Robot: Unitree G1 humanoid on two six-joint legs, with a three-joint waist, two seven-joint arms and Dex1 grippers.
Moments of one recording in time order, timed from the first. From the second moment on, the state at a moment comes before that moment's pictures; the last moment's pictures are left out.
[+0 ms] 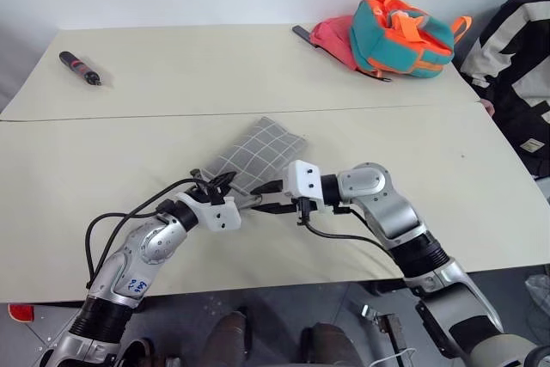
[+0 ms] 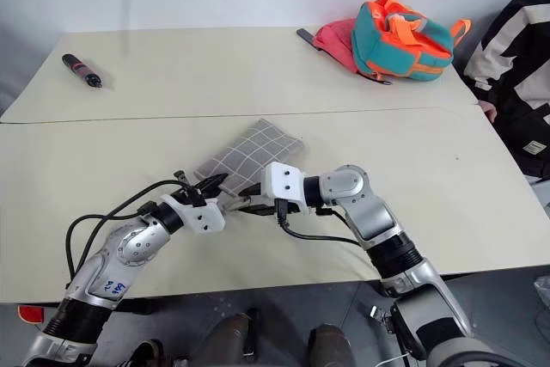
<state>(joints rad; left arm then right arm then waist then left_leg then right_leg) -0.21 0.57 -0.13 -0.06 0.58 -0.30 -0.21 -0.68 -0.37 0.36 0.12 0.13 0.04 1.16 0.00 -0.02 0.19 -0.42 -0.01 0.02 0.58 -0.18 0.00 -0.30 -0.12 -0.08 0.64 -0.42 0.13</state>
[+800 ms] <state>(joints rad) -0.22 0.62 -0.10 -0.06 0.59 -0.30 -0.20 -0.43 -0.19 0.16 -0.08 0.47 0.70 0.84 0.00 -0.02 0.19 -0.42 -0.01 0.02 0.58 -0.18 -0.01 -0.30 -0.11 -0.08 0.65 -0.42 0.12</state>
